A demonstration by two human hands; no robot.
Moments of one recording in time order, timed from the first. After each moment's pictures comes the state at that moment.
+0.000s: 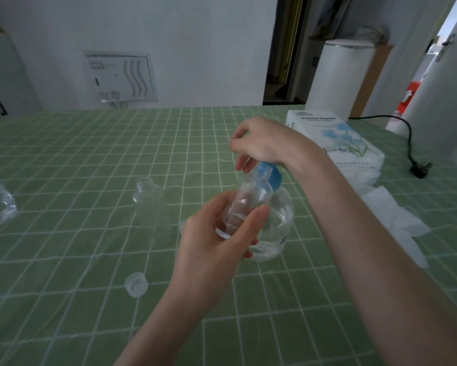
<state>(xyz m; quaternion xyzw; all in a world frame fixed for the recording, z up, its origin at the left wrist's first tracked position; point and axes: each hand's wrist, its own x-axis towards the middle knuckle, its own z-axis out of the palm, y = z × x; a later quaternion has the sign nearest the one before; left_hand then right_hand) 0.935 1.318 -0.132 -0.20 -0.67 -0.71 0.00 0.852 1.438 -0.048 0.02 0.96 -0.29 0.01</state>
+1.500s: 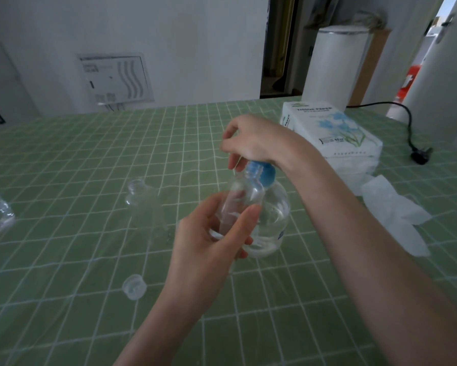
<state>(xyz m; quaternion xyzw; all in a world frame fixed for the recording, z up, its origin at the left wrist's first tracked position) 0.936 1.319 -0.134 -0.19 -0.68 -0.71 0.00 0.852 1.439 -0.052 0.02 0.95 -0.30 0.02</state>
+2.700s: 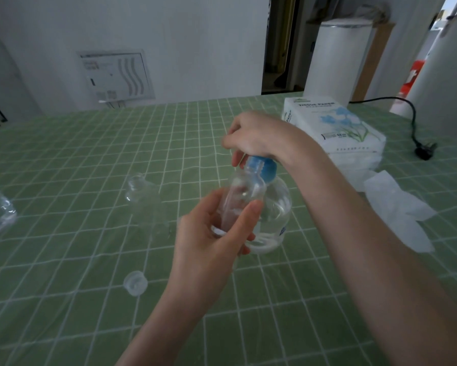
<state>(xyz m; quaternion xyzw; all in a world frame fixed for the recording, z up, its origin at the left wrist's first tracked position) 0.938 1.322 -0.133 -0.18 -0.68 -0.71 0.01 0.850 1.440 -0.053 0.03 0.96 -0.29 0.02</state>
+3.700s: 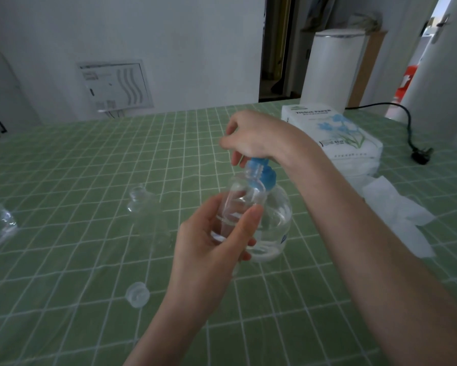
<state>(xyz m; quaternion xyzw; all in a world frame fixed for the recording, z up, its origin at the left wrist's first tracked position) 0.936 1.320 -0.129 -0.19 -0.67 -0.72 0.00 0.848 1.439 -0.043 0.02 0.96 -0.28 -0.01</state>
